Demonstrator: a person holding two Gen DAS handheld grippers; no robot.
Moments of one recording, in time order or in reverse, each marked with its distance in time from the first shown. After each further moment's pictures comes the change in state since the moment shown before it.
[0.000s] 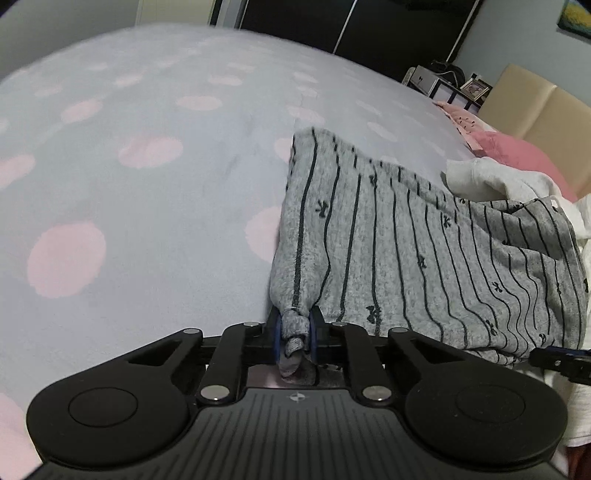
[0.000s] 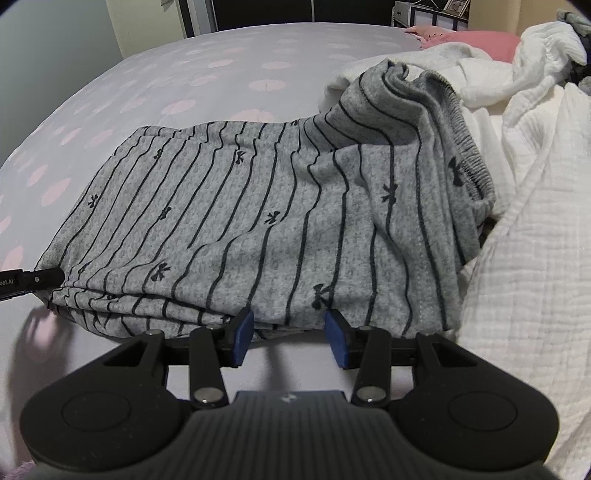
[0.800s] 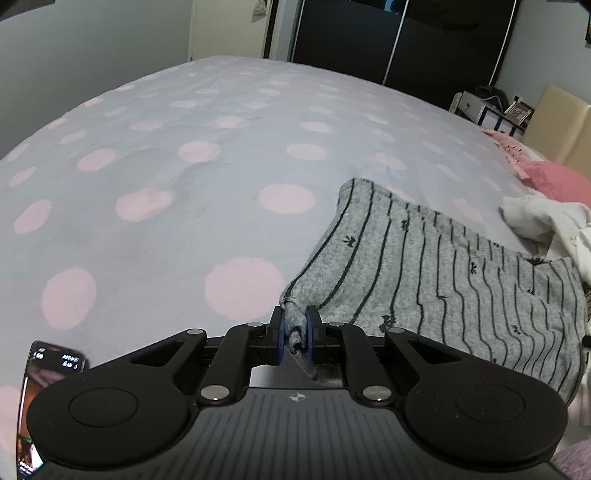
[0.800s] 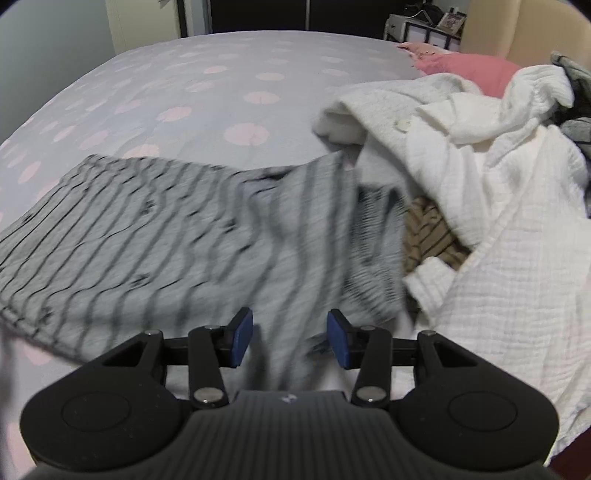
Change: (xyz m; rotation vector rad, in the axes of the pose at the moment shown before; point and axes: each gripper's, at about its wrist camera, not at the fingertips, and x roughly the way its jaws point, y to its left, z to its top) left arm -0.080 0.081 0.003 -0.024 -0.049 0.165; right arm -0.023 0.003 0.017 -0.037 -0.013 -0.088
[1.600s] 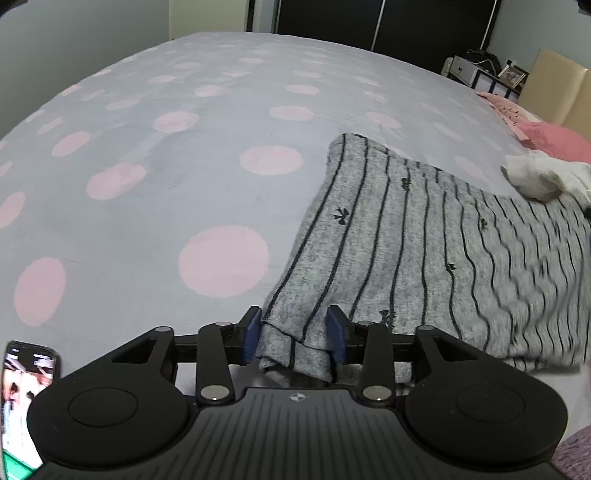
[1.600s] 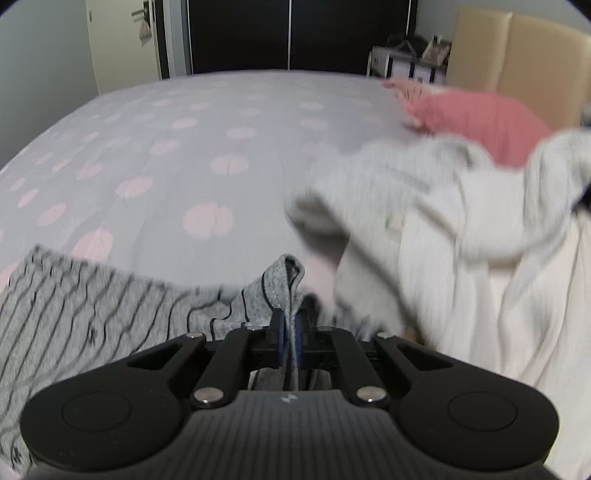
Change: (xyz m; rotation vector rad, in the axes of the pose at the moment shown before) left arm 0.033 -0.010 -0.009 0.072 0.082 -0.023; right arm 0.054 -0.020 0.102 0.019 -0.146 -0.044
